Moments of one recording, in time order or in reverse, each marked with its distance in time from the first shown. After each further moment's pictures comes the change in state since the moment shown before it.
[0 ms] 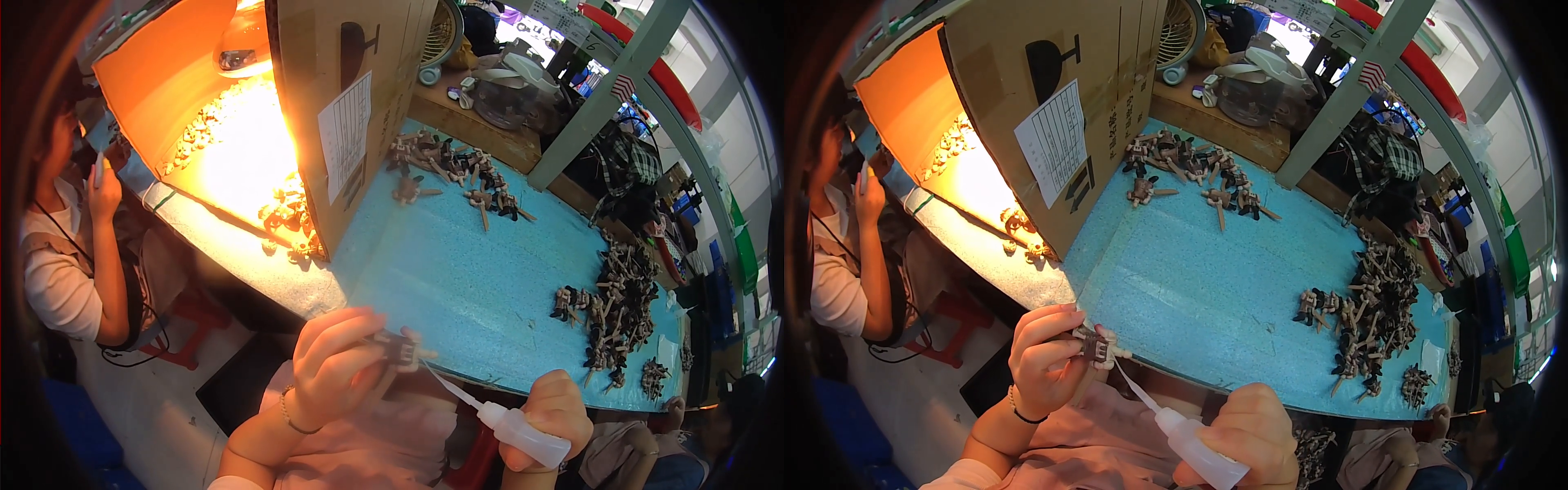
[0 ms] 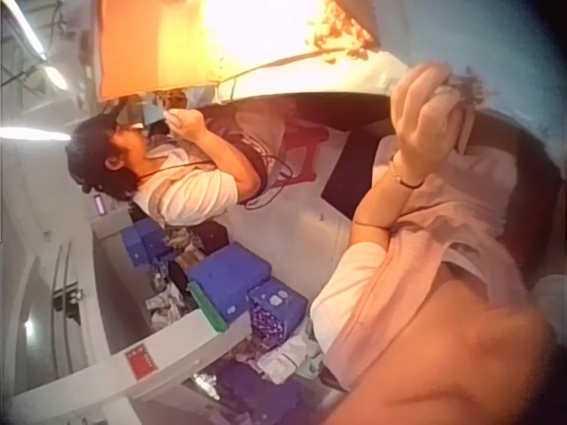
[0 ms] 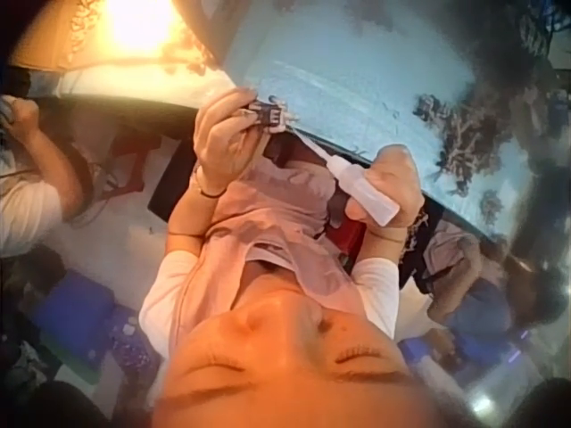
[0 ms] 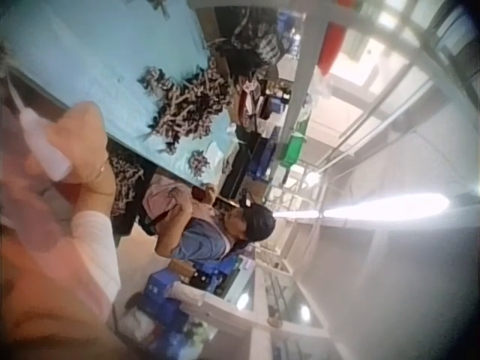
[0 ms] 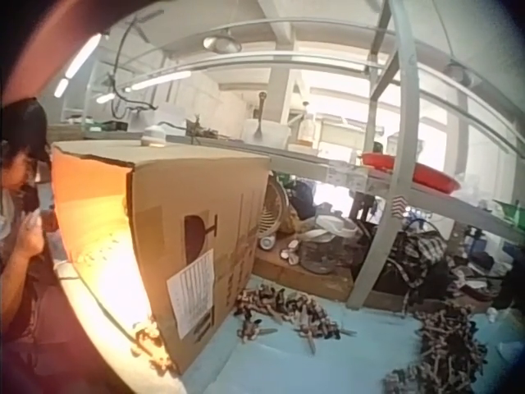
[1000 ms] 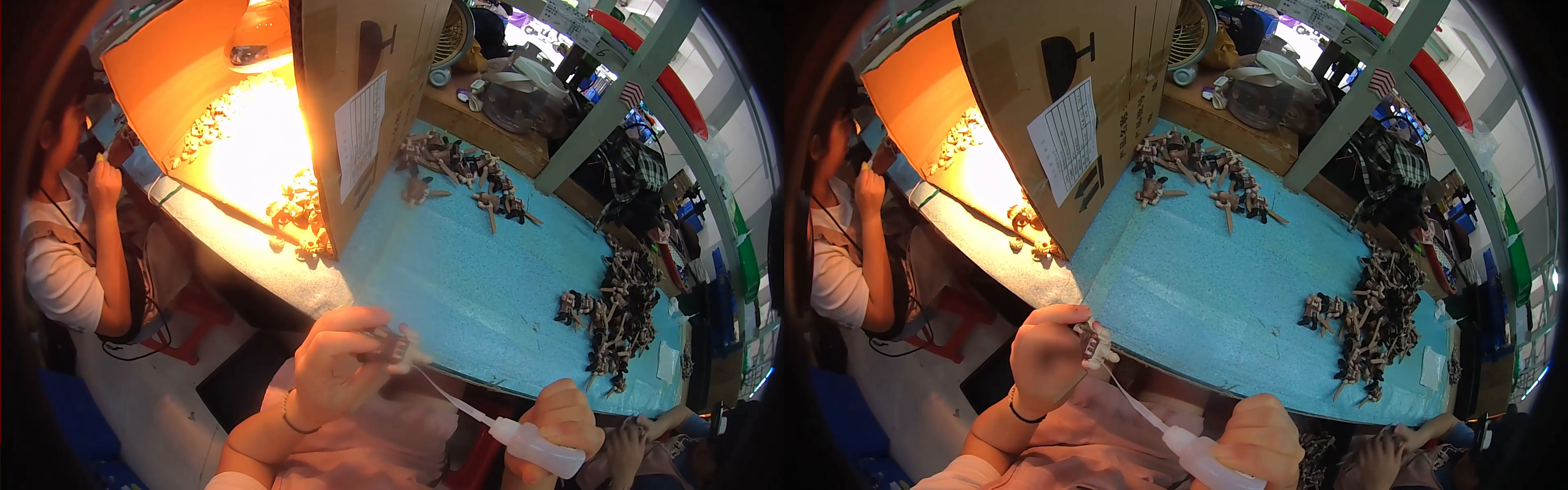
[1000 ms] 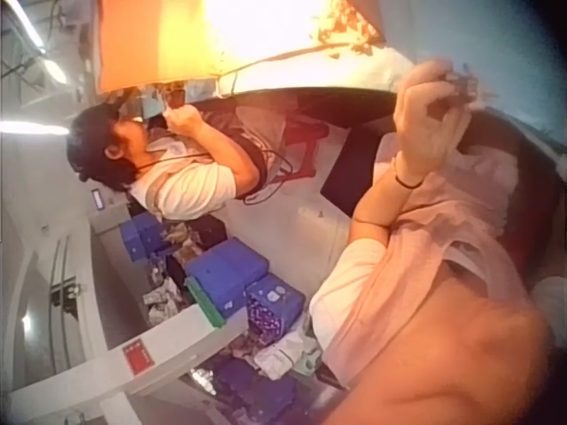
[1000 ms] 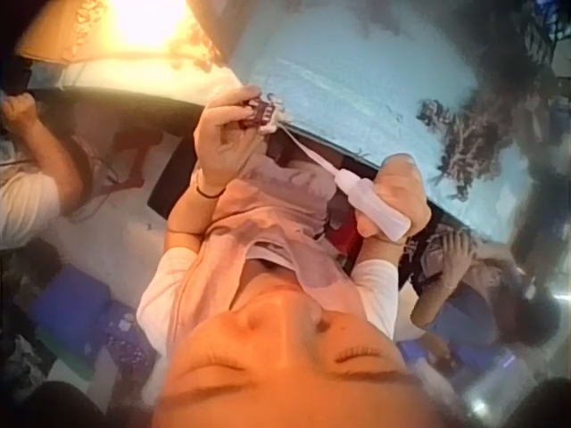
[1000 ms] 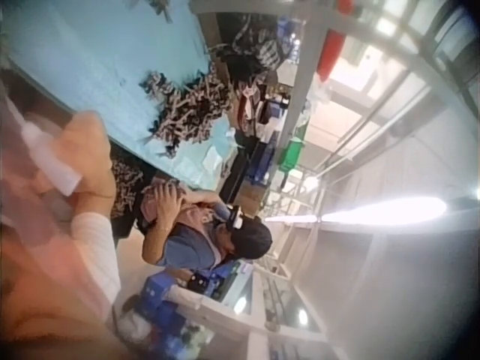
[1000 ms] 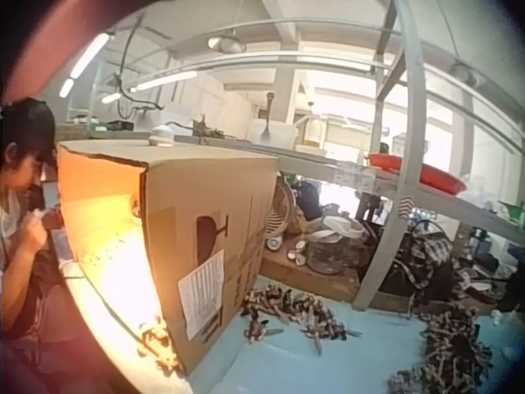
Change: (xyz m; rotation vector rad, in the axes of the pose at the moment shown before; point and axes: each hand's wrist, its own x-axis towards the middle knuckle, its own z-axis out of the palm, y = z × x) left_hand -0.008 -0.005 0.000 -0.391 0.042 -0.178; right_hand 0.005 -0.010 -0.004 0.099 -0.135 0.005
